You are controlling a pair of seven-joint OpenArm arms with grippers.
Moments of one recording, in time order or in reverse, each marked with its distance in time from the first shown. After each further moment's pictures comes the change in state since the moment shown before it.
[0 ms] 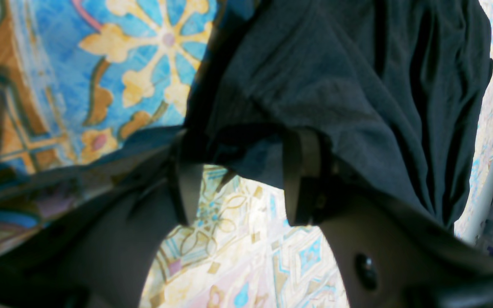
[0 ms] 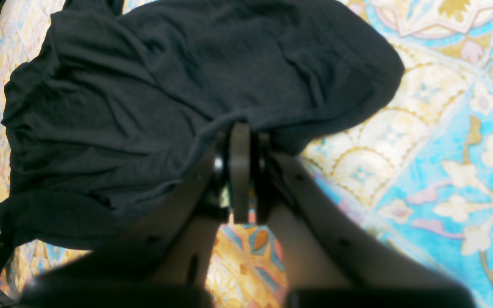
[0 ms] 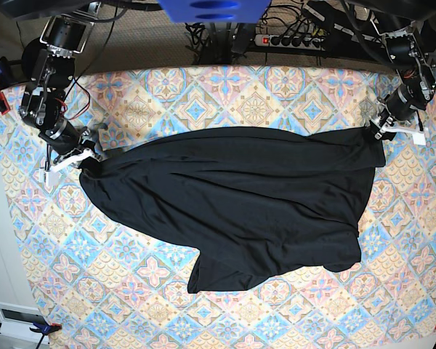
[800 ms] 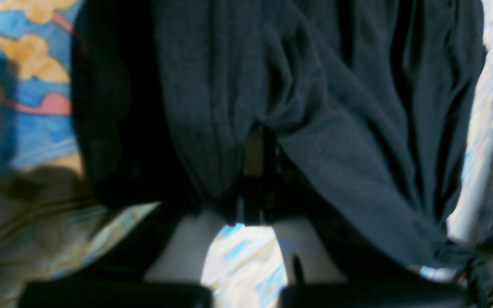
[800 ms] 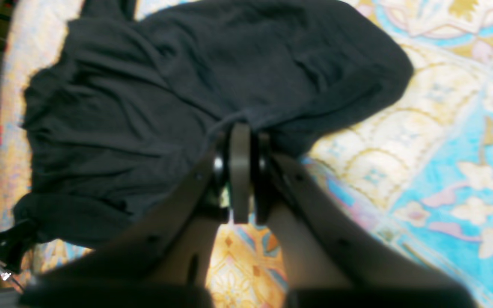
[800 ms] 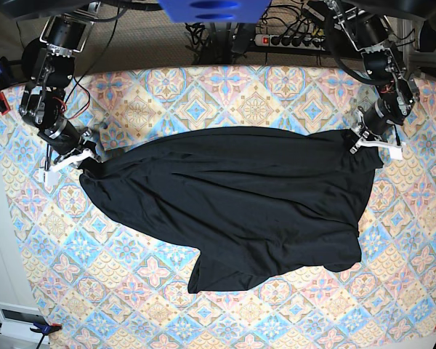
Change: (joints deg) left arm -7.7 6.4 0.3 -0.2 9.3 -0.2 3.0; right arm -0.3 0.0 0.0 0.4 3.4 0.0 0.0
